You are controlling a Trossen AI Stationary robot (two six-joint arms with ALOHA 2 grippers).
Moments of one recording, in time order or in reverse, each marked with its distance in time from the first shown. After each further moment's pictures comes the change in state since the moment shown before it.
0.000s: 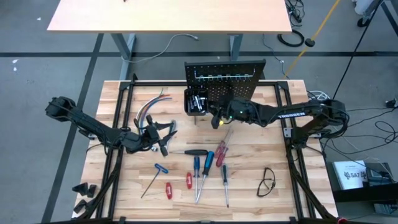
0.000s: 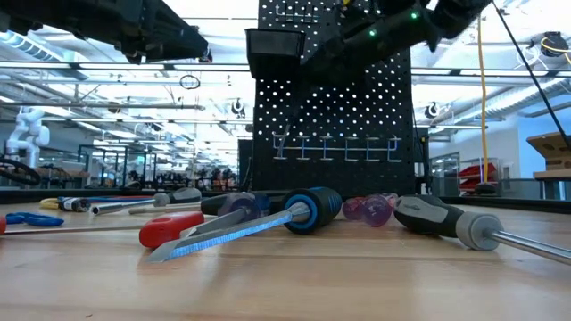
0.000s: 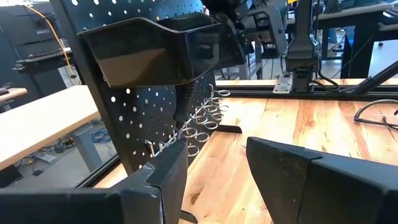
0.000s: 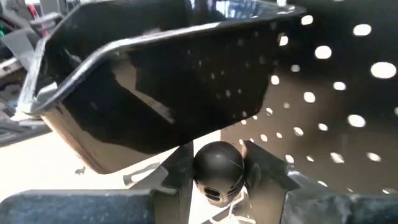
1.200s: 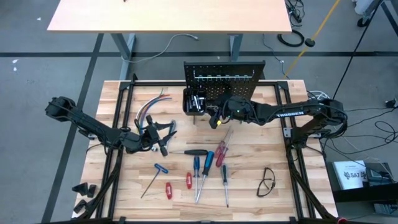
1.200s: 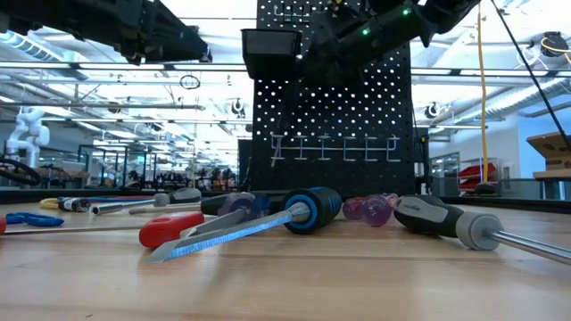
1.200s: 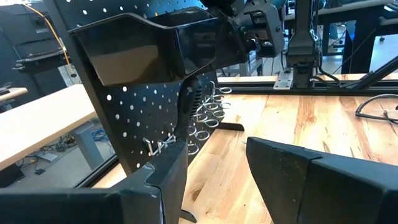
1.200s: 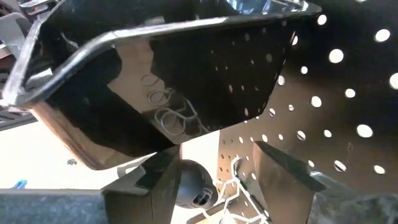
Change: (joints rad) left arm 0.000 0.000 0.000 -0.018 0.000 -0.002; right arm 0.000 0.021 0.056 -0.083 -0.001 -0.032
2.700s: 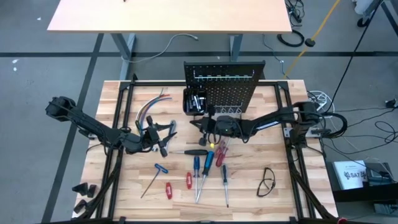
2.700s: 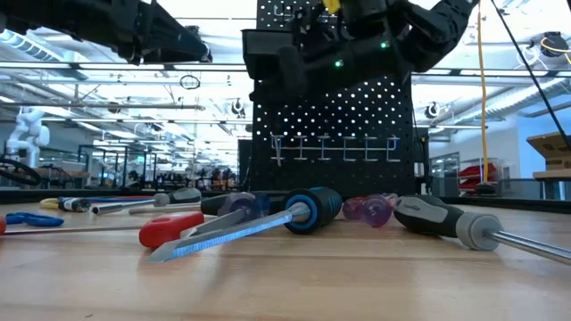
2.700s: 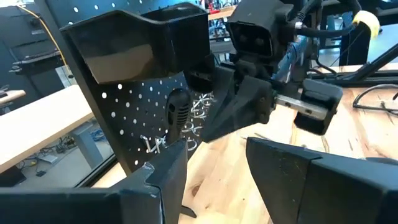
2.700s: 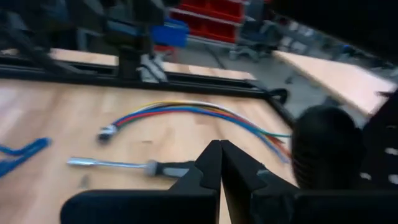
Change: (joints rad) left arm -0.012 0.000 0.000 -0.029 0.000 0.010; right arm 0.137 0.327 0.000 0.458 0.012 -0.308
